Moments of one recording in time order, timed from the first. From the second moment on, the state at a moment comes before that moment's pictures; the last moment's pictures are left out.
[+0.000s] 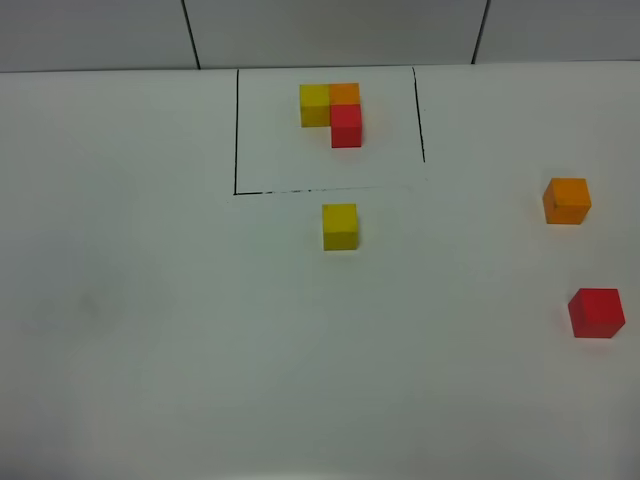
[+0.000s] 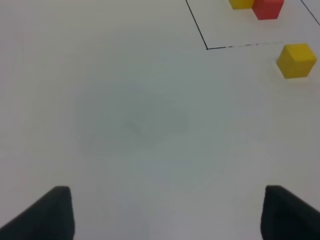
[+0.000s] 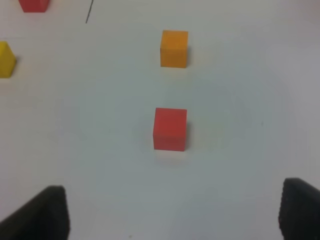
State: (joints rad) left arm -0.03 0.00 -0.50 -0.11 1.04 0.07; right arm -0.02 0.05 -0.50 0.08 1.06 -0.04
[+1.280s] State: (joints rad) left arm -0.03 0.00 -0.50 -0.11 1.04 0.07; right arm -0.02 1.48 -0.95 0.08 0.73 -0.08
